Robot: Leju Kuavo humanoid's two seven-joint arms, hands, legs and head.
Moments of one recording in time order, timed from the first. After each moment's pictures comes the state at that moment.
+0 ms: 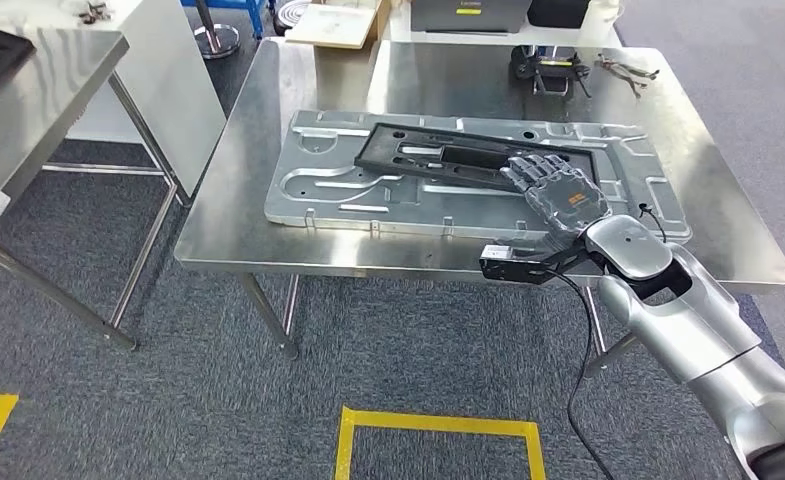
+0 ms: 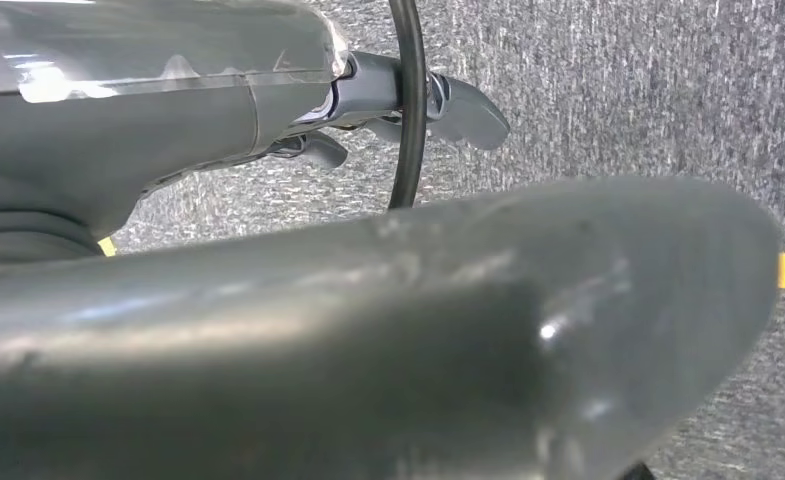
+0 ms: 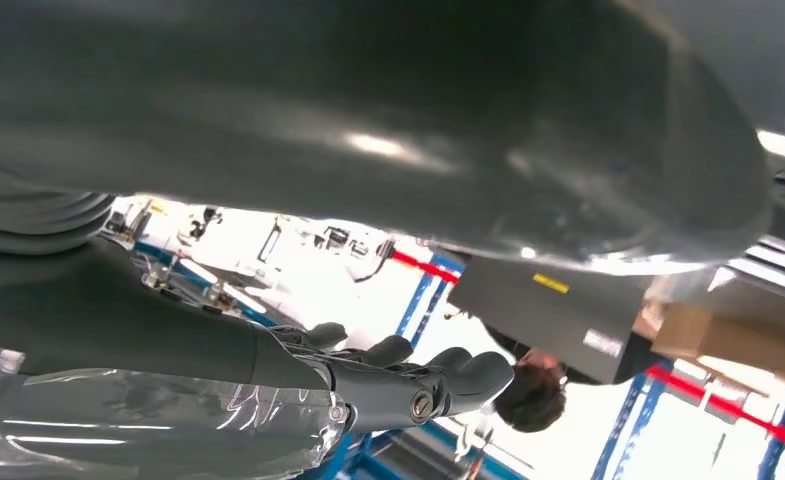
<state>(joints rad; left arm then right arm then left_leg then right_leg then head) -0.07 -0.10 1.10 -0.20 -1.13 -0.11 -0.25 -0.79 -0.47 0.67 -1.33 1.05 0.08 0.05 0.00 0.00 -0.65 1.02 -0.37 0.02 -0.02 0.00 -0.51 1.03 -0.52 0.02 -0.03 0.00</state>
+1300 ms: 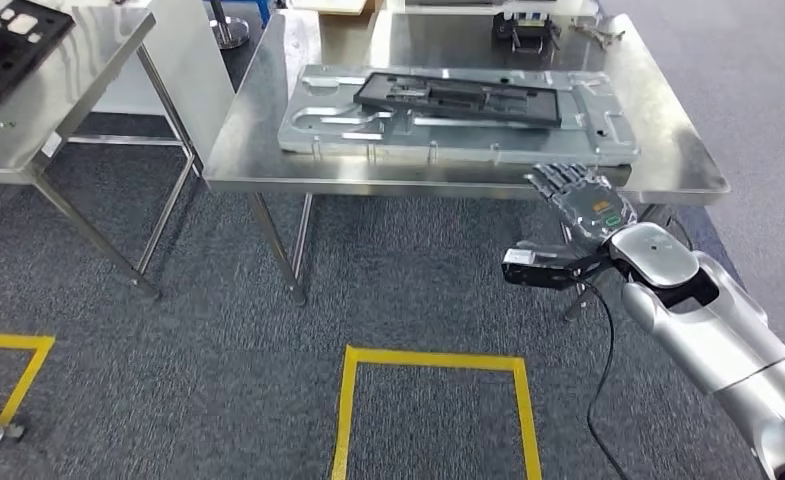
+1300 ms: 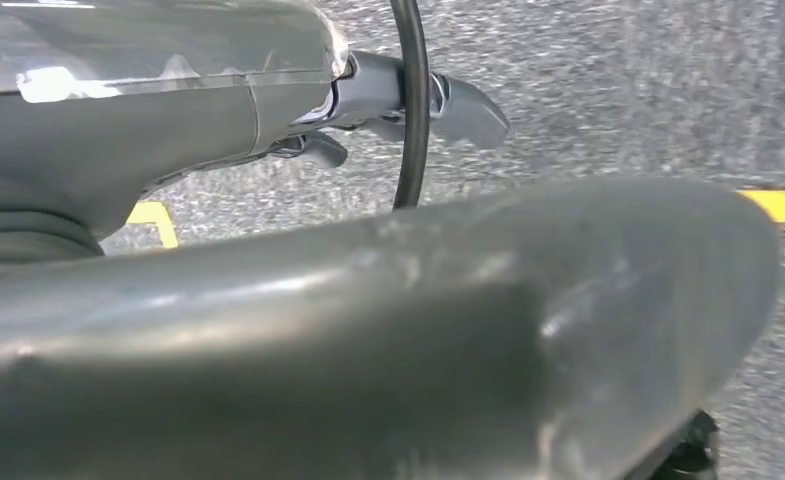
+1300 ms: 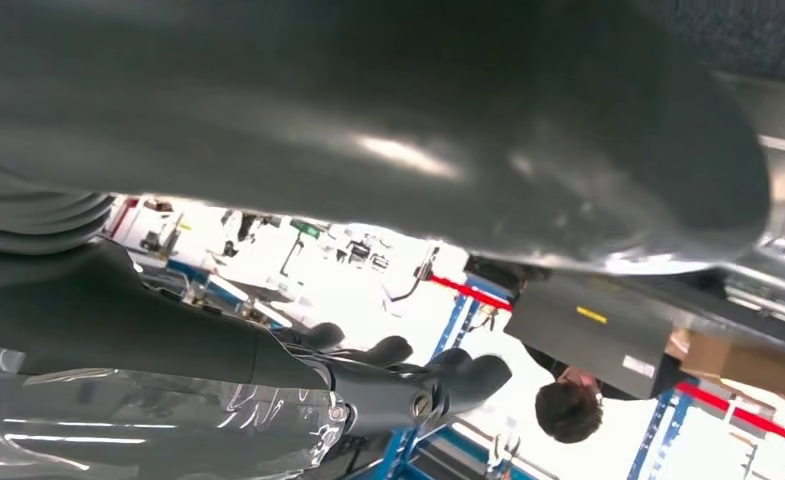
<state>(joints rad) -0.06 -0.11 1.10 -0.20 -1.14 -0.09 -0.25 -0.76 -0.54 0.65 -1.35 1.01 0.07 0.05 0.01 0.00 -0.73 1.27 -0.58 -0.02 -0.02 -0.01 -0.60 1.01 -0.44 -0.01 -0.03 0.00</state>
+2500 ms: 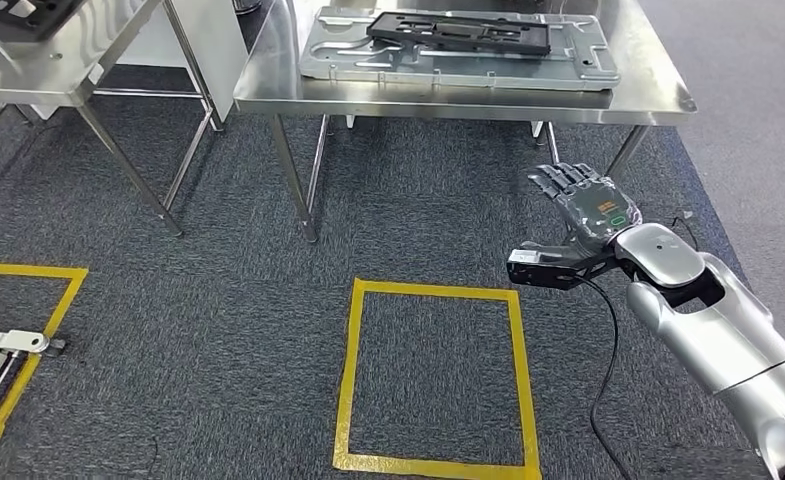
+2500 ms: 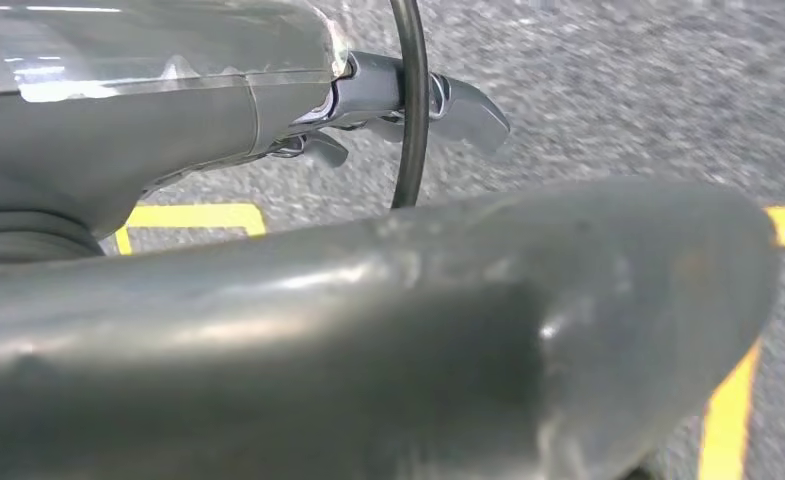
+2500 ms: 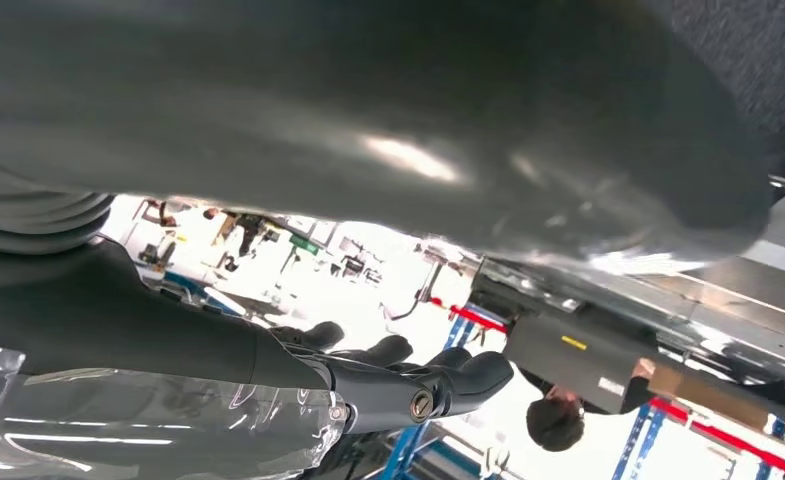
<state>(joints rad) -0.07 -0.12 1.10 -0.20 -1.15 -0.09 -0.25 -0.74 -0.55 0.64 -1.35 1.00 0.07 0.04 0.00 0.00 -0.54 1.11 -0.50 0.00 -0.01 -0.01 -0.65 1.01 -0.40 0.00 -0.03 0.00</state>
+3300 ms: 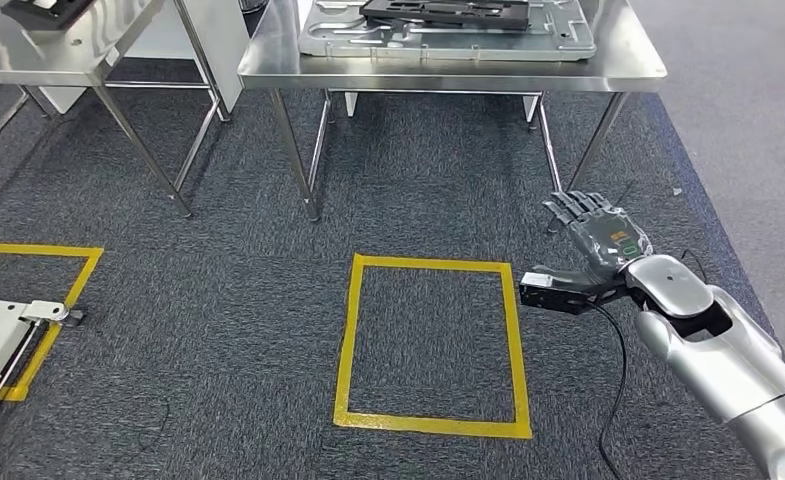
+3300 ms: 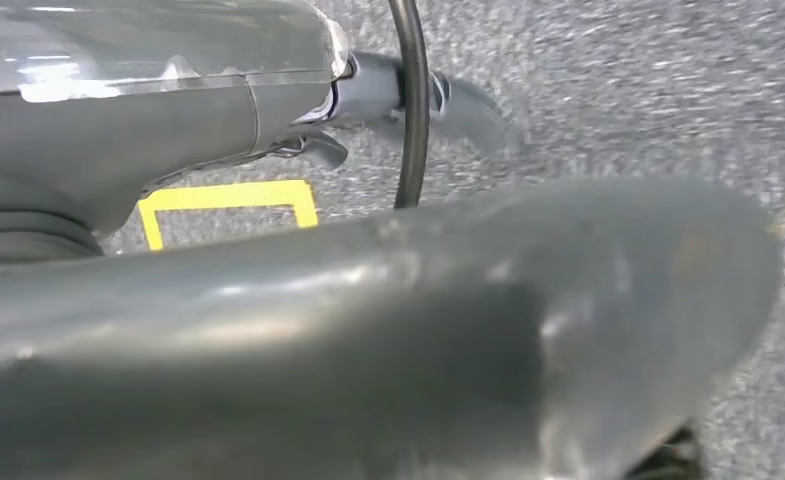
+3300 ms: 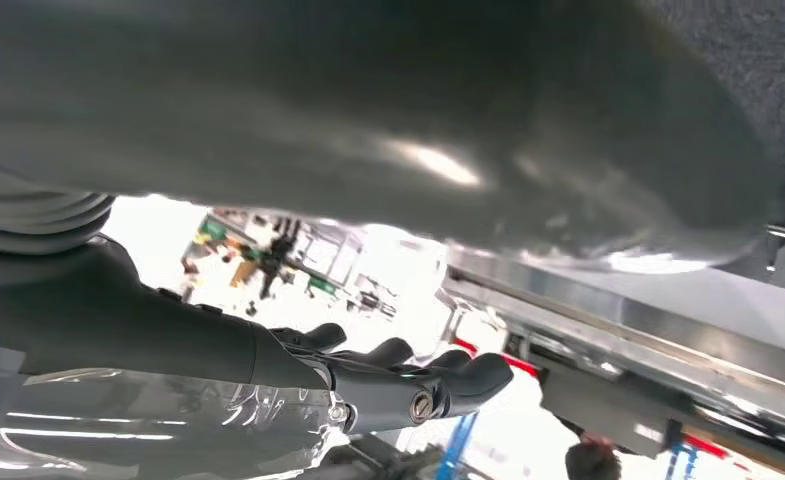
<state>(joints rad) -0.07 -0.12 1.10 -0.20 -1.16 -0.09 -0.25 -0.60 -0.58 0.58 -1.34 0.98 -0.01 0.05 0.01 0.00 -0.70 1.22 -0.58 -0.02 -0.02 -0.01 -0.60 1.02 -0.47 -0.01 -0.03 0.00</state>
